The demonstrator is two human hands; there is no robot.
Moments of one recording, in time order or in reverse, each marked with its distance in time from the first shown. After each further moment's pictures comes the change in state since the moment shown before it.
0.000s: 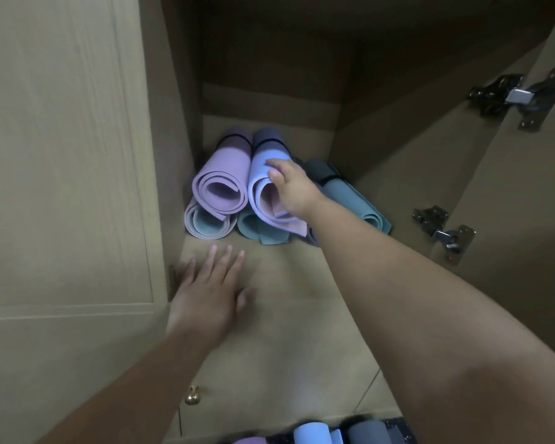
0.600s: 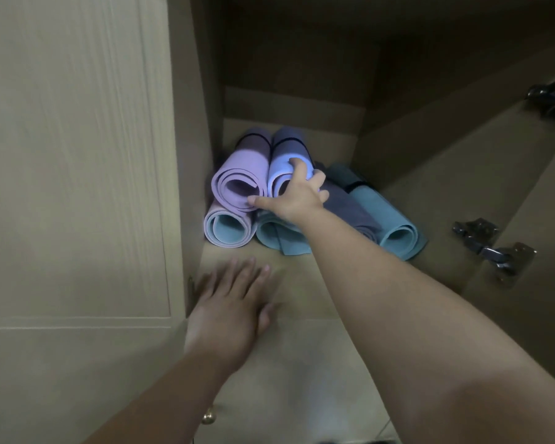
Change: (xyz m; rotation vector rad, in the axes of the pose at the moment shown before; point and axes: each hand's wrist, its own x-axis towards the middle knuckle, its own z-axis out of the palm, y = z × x) left_hand -0.003 0.000 -0.003 -0.081 0.003 0.007; right_hand 0.023 -0.012 0.036 -0.053 0.115 0.138
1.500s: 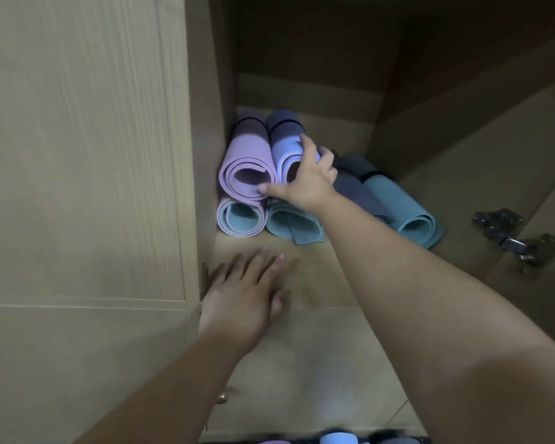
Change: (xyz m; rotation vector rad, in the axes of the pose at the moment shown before) left_hand 0.002 0.002 -0.010 -0.018 -0.182 -0.012; right_hand -0.001 0.000 -0.004 0.075 -0.013 -0.174
